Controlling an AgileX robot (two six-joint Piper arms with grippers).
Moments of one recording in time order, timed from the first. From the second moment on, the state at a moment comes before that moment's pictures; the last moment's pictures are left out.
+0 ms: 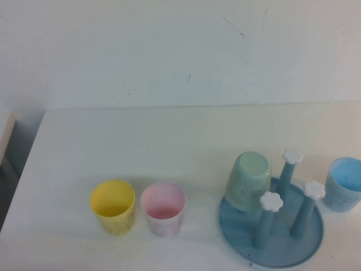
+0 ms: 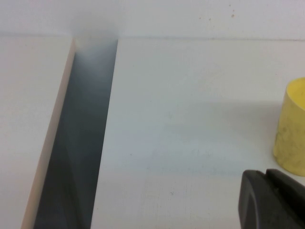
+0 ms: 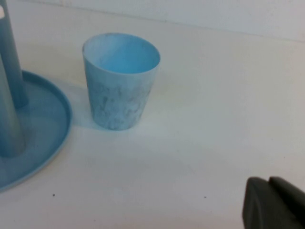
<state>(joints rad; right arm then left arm) -0.04 -0.01 0.02 -0.06 0.45 -0.11 -0.06 -0.01 0.02 0.00 0.37 -0.13</state>
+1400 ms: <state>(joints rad) -0.04 -0.01 0.03 -0.06 0.35 -0.11 -0.06 -0.01 0.03 0.03 0.16 -0.12</state>
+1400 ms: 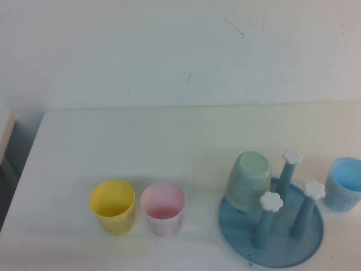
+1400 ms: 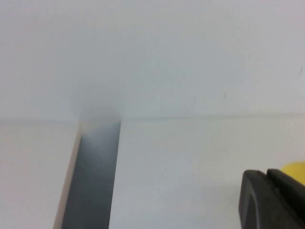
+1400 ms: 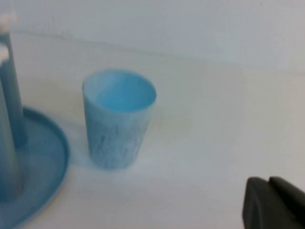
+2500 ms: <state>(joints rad) -0.04 -0.01 -0.08 -0.11 -0.11 -0.11 -0.06 -0.01 -0.15 0.05 -0.09 -0.17</state>
